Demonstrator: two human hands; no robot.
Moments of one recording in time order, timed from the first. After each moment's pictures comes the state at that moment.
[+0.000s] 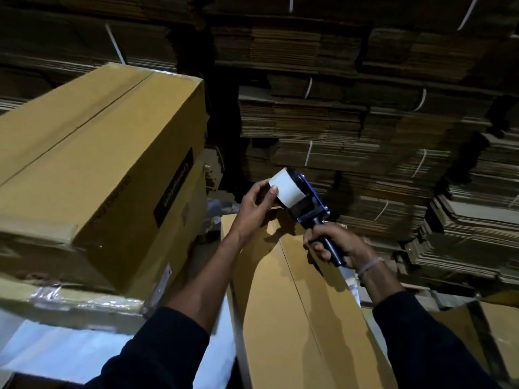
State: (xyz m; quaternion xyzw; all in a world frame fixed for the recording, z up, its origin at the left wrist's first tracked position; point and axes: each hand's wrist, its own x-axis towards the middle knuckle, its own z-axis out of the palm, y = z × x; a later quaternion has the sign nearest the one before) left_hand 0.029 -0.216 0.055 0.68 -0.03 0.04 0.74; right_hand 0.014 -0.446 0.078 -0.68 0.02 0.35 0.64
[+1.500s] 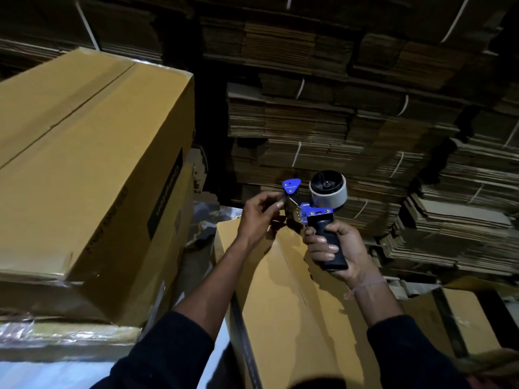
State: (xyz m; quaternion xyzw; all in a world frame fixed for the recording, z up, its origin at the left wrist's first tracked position) left_hand 0.069 -0.220 0.008 0.63 -0.05 0.02 0.78; right_hand 0.006 -0.423 0.070 -0.27 0.12 0.37 0.88
